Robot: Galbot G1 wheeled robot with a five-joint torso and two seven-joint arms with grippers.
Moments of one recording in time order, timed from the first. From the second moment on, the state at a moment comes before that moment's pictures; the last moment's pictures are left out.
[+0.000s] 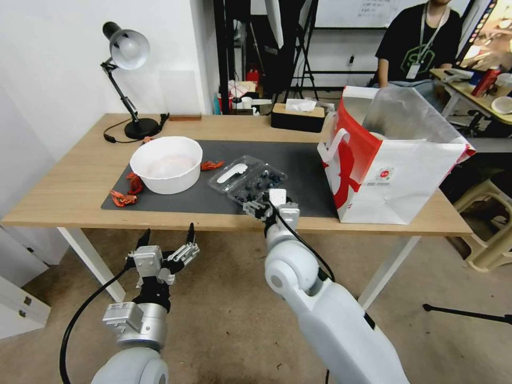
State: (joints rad) left arm 1.72 -1.61 -0.52 -2.31 -0.12 0.08 -0.03; right arm -0.85 1.42 -0.14 1.86 0.62 -0.56 0.83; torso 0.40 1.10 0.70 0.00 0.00
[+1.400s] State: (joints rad) left arm 1.72 -1.61 -0.52 -2.29 -0.13 0.07 -0.04; right arm -0.84 1.36 -0.06 1.91 0.82 -0.68 0.93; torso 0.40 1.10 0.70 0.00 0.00
